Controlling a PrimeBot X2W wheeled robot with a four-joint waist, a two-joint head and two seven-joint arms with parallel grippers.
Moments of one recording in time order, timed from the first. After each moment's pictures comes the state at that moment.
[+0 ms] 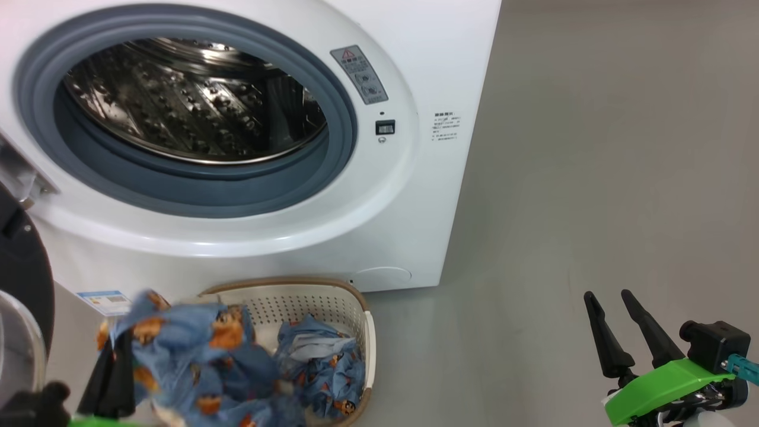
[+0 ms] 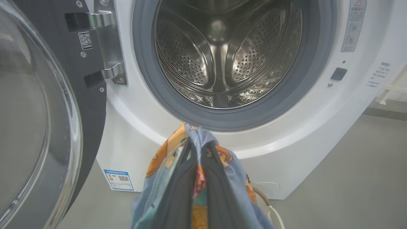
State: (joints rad) left arm 0.04 0.17 0.03 0.14 -0.40 -0.13 -0.25; right arm -0.12 -0.25 0.11 0.34 0.53 0.13 -0.25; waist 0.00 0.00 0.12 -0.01
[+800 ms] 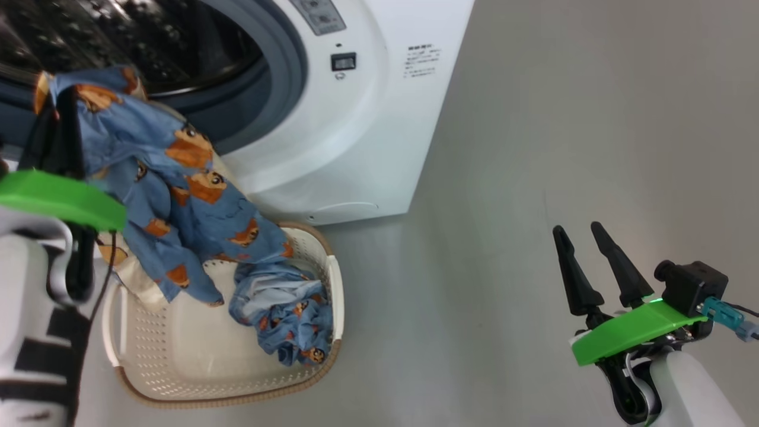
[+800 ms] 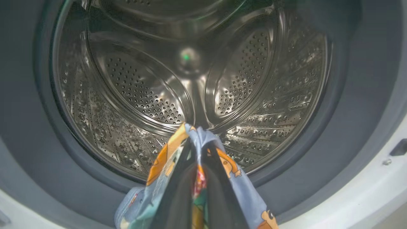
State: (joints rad) left arm -0.73 0.29 -0.15 0.55 -0.46 -0.13 -0.26; right arm -0.28 -0.18 0.13 0.32 0.50 0.13 -0.25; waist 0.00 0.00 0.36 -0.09
